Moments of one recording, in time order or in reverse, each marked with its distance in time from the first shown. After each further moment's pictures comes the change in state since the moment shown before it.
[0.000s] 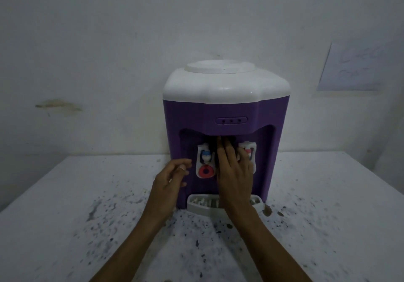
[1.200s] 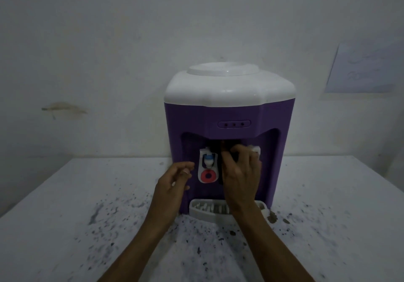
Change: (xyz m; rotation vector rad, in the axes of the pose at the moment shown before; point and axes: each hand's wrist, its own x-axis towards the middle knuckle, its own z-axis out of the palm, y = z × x) left_hand 0.002 0.000 0.006 0.009 0.037 0.003; right_hand 0.016 0.006 -0.002 0.029 0.182 0.017
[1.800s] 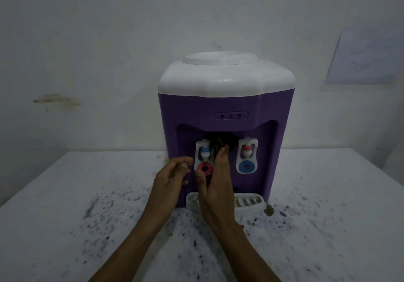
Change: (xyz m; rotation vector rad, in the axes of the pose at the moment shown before) left_hand 0.003 -0.007 0.005 0.004 -0.021 -0.010; right_hand -0.049 -0.038 -0.007 0.607 -0.444 0.339
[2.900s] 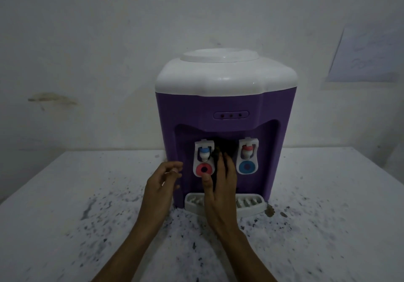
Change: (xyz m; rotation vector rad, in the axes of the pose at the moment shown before) left_hand 0.000 -0.018 -0.006 -0.021 0.099 -0.028; right_hand -0.005 0.013 0.000 0.076 0.028 0.136
